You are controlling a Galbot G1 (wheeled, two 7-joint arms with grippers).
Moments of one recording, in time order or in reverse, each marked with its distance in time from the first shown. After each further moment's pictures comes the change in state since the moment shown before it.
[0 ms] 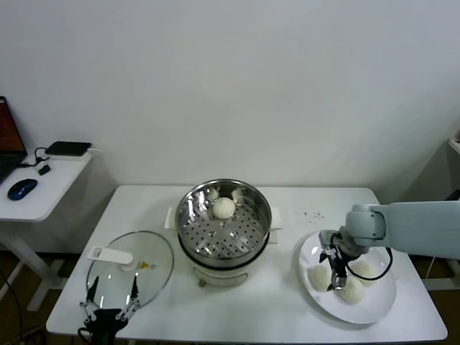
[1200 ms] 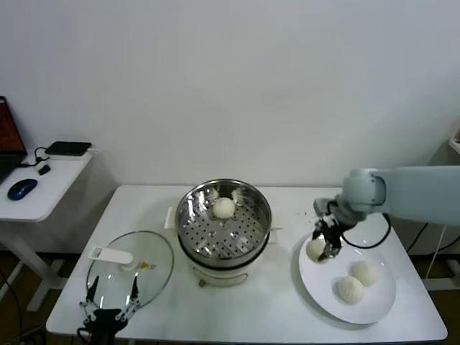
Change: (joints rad) left arm 0.015 0.008 0.003 -0.029 0.005 0.022 0.003; right arm 0.413 0.106 -0.095 0.067 0.158 0.042 -0.185
